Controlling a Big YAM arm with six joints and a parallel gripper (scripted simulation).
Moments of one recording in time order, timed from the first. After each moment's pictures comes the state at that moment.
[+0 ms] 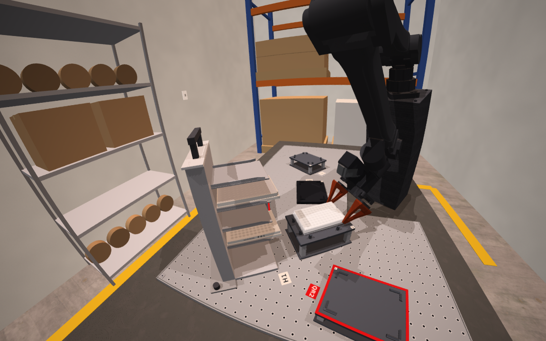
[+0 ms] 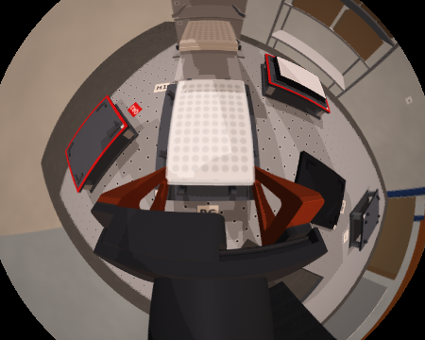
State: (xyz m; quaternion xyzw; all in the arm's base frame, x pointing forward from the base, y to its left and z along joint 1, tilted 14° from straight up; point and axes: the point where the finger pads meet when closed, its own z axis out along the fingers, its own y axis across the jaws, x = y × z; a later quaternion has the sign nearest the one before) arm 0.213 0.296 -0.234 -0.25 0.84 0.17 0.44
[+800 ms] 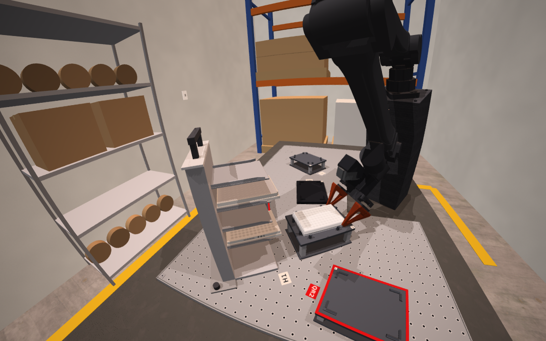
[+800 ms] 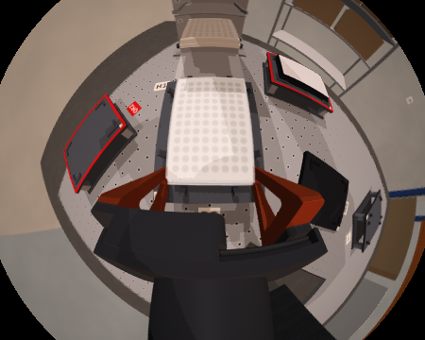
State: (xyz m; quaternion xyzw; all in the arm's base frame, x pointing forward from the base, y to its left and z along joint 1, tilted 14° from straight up) arm 0.215 0.300 -0.241 -0.25 0.84 0.18 0.44
